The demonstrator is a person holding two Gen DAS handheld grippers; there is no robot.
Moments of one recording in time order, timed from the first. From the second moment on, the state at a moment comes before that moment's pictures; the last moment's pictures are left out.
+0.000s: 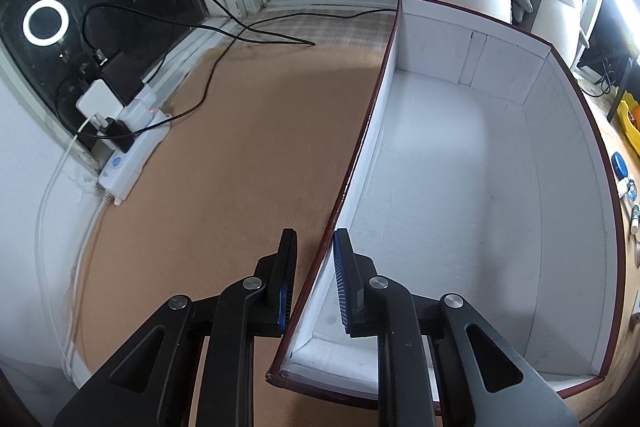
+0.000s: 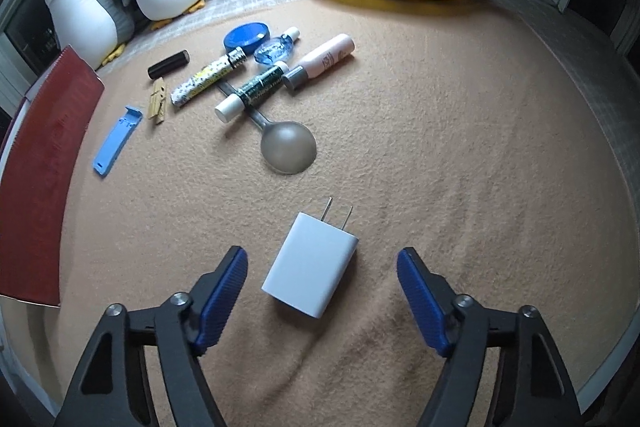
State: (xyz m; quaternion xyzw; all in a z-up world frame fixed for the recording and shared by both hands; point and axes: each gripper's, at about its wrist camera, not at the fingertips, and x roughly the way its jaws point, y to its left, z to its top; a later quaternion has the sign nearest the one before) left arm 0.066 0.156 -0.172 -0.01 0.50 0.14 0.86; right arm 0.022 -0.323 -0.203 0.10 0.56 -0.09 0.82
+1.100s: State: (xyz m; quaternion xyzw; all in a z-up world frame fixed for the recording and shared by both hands) left arm 0.067 0.163 -0.182 -0.03 0.50 0.13 0.85; right arm 0.073 -0.203 -0.099 0.02 0.48 0.08 0.87
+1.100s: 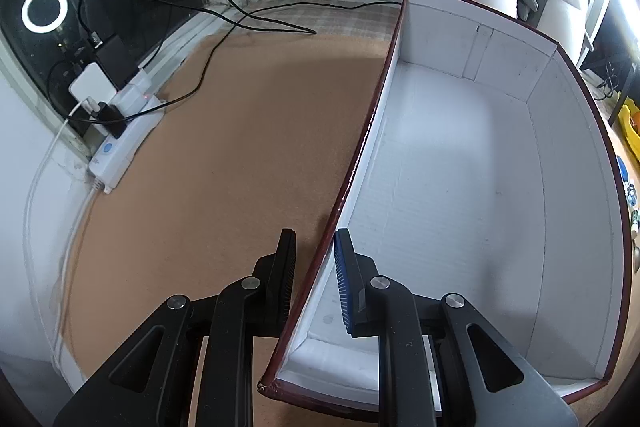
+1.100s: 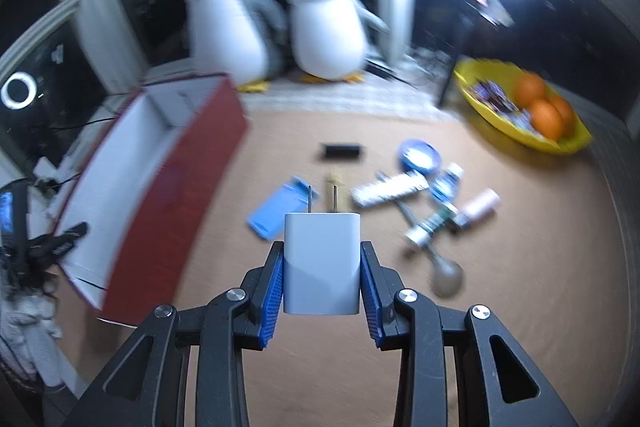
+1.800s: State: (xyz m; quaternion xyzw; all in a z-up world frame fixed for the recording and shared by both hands) left arm 0.065 0.168 -0.184 -0.05 0.50 0.13 0.85; right arm 0.103 -0.012 -0.106 -0.09 0.48 0.27 0.83
